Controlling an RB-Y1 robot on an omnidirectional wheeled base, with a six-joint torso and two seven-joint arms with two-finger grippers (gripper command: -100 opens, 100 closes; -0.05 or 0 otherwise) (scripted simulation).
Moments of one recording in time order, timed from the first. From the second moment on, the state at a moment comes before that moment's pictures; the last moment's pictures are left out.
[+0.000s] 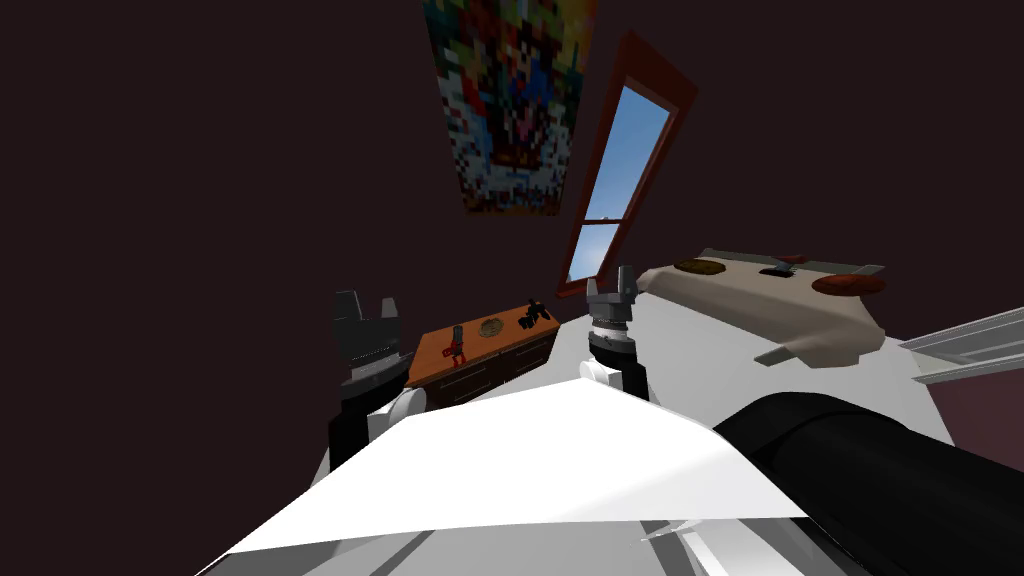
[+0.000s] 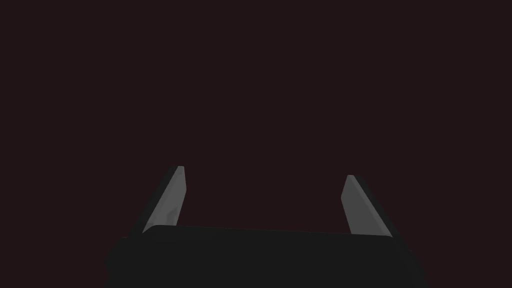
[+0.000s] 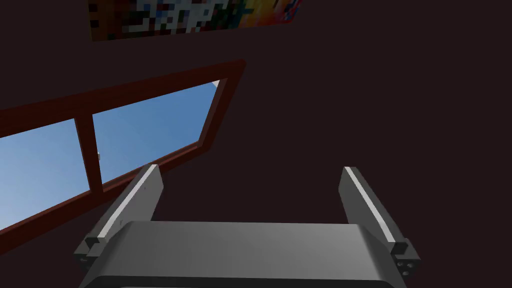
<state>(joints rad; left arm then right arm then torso) 0.47 -0.01 0.04 -2.31 0.11 -0.55 -0.16 0.54 0.05 -0.06 -2.39 -0.05 -0.55 0.07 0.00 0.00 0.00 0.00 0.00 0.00</state>
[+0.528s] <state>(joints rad) 0.45 0.08 0.06 -2.17 0.11 -0.49 -0.15 0.54 0.05 -0.06 -2.39 -0.05 -0.55 0.07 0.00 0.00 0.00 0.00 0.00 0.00</state>
